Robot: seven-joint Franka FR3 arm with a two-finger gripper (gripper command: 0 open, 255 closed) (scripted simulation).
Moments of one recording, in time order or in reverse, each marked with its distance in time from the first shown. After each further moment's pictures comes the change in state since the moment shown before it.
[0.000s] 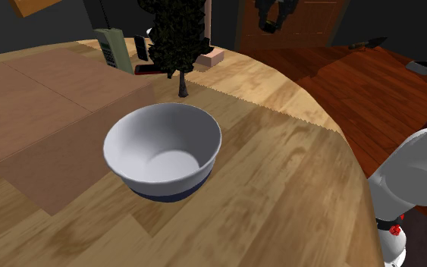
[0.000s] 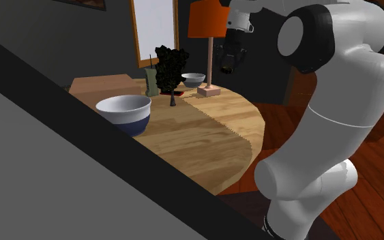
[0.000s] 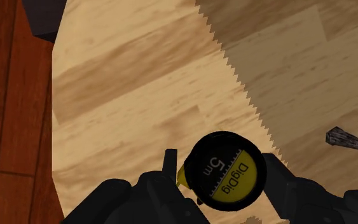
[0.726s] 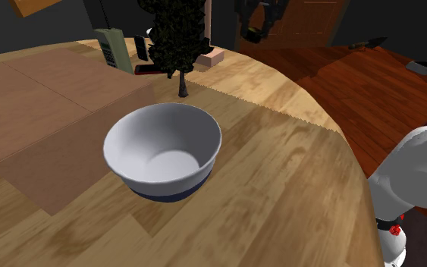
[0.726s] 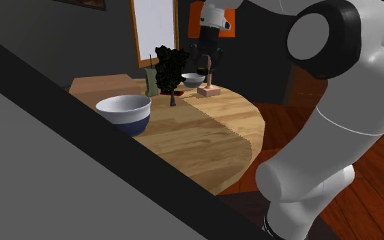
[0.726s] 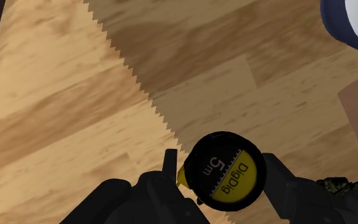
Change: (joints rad) arm 0.096 -0.087 0.145 -0.082 0.036 0.035 0.238
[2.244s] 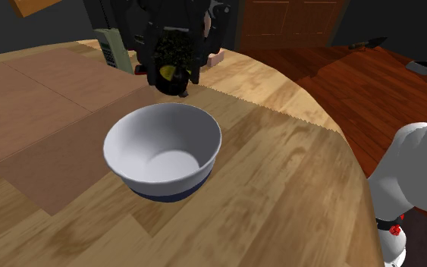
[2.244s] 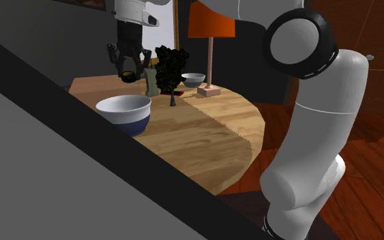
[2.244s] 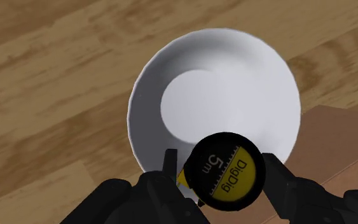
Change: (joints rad) arm 0.250 0.267 0.396 0.282 -0.100 0.065 0.632
